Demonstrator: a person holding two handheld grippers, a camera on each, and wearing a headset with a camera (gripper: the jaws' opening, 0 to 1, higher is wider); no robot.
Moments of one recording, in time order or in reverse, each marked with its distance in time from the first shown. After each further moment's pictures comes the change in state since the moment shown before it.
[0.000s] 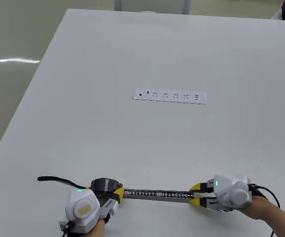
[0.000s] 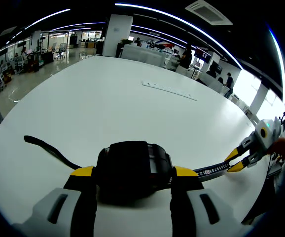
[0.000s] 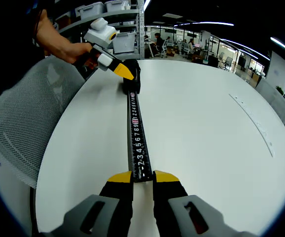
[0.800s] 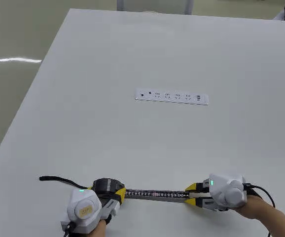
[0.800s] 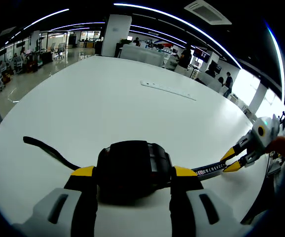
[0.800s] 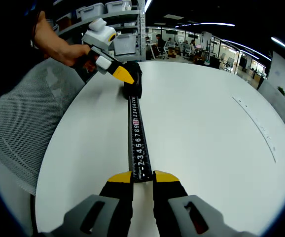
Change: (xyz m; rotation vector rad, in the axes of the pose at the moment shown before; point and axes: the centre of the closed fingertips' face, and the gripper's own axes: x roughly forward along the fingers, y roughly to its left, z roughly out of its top) left arm 0.000 0.000 0.000 0.005 0.005 -0.010; right arm 0.014 0.001 0.013 -0.001 -0.015 0.016
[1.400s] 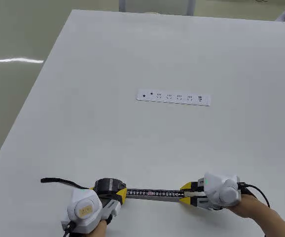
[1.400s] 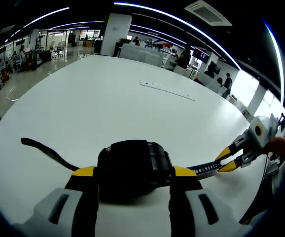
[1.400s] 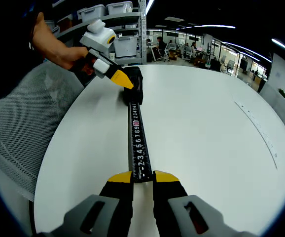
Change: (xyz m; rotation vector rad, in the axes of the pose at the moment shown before) left arm 0.000 0.000 0.001 -0.011 0.005 -0.016; right arm 0.012 -0.002 0.014 -0.007 -0.023 0.006
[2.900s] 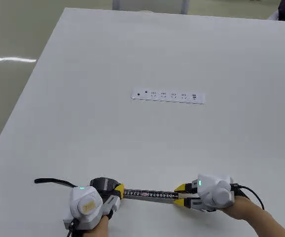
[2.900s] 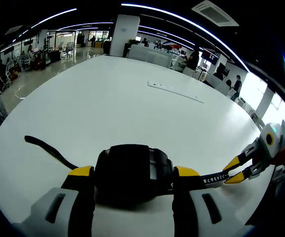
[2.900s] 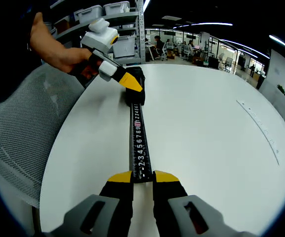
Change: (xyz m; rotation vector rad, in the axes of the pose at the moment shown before) left arm 0.005 0.000 0.000 -0.019 -0.003 0.091; right arm 0.000 0.013 0.003 0.032 0.003 -0.005
